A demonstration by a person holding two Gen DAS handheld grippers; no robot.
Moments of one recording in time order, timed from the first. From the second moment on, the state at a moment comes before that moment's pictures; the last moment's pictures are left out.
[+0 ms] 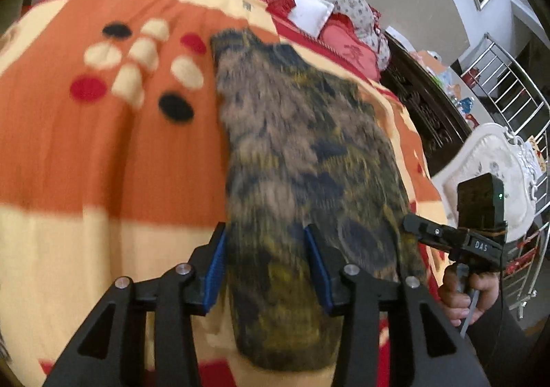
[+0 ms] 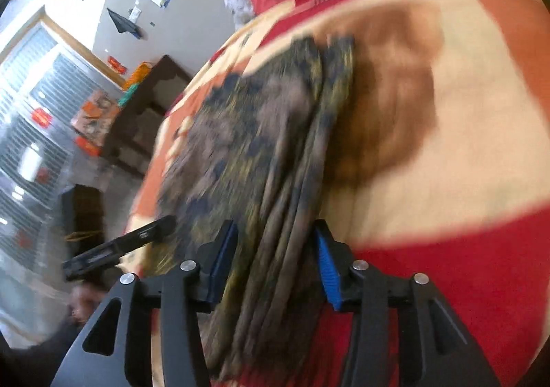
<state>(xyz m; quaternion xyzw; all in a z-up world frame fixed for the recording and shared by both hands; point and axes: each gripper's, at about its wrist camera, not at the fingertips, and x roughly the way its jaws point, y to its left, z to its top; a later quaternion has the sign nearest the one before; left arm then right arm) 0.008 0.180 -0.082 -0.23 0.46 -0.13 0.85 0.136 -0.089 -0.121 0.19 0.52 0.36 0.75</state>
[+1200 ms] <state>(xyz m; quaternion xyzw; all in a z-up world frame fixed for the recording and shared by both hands) -0.043 0.118 -0.034 -0.12 0.38 -0.11 0.91 0.039 -0.063 -0.049 0.00 0.41 0.34 0.85</state>
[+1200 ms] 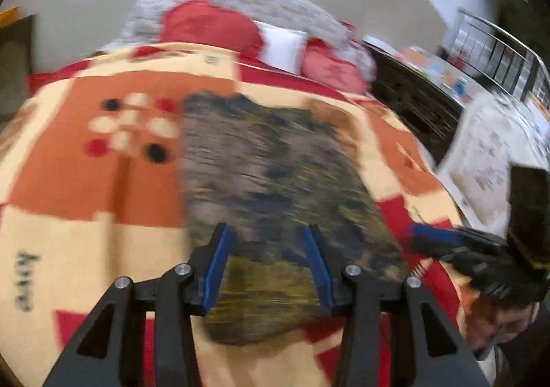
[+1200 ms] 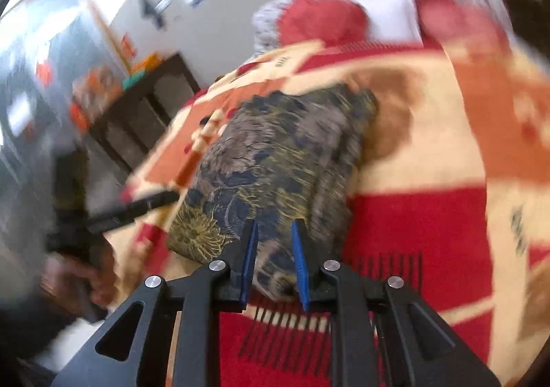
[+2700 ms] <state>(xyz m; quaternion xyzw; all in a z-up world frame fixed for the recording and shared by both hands) 0.176 0.138 -0.063 -0.13 0.40 0.01 0.91 0.236 0.023 -0.088 0.00 0.43 0.17 0.89</state>
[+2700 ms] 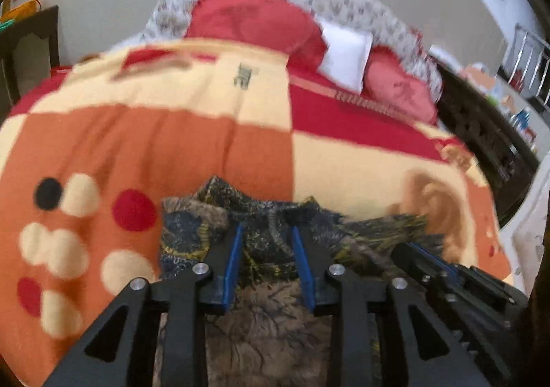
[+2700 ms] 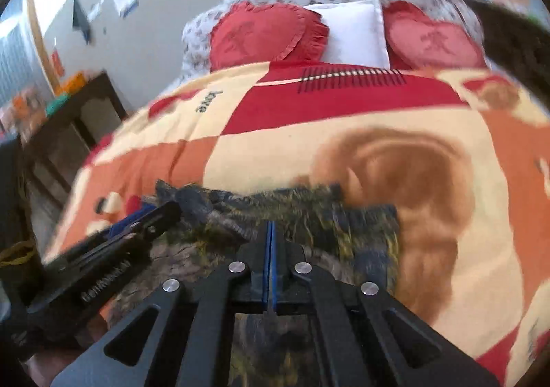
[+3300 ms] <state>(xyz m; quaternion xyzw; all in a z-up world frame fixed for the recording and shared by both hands) 0.080 0.136 -0.021 -0.11 0.41 -0.03 0.90 0.174 -0.020 -0.053 -0.03 0.42 0.24 0.87</state>
